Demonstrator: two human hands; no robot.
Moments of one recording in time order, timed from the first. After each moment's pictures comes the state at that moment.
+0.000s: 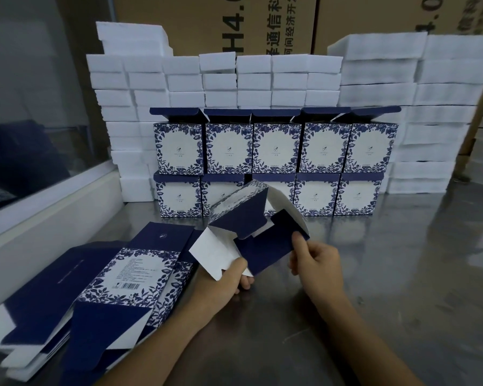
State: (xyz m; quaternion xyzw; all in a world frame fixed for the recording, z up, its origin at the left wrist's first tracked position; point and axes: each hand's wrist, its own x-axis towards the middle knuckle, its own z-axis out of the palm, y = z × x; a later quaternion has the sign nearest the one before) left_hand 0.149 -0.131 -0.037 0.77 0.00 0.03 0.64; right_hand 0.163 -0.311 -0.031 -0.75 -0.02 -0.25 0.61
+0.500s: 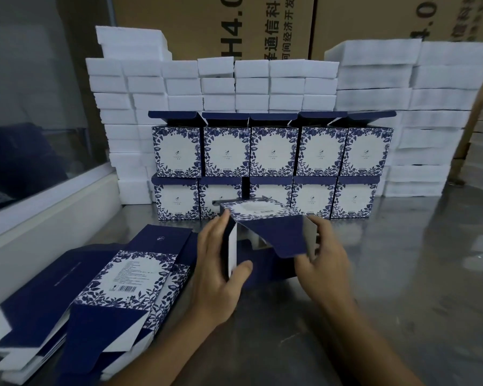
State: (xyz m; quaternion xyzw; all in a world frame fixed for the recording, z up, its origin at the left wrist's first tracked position) left_hand 0.141 -0.135 -0.029 0.75 -0.22 0.33 0.53; right_hand 0.153 -0.326 -0.019 -0.81 -0.09 -0.34 0.48
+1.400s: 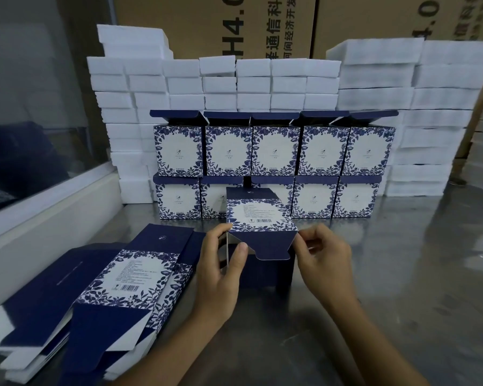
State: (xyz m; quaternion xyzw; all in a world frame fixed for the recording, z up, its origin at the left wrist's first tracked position) left_hand 0.140 -0.142 -0.030 0.70 -0.15 0.30 0.63; right_hand 0.157 -0.321 -0.013 -0.78 -0.07 -0.37 0.49
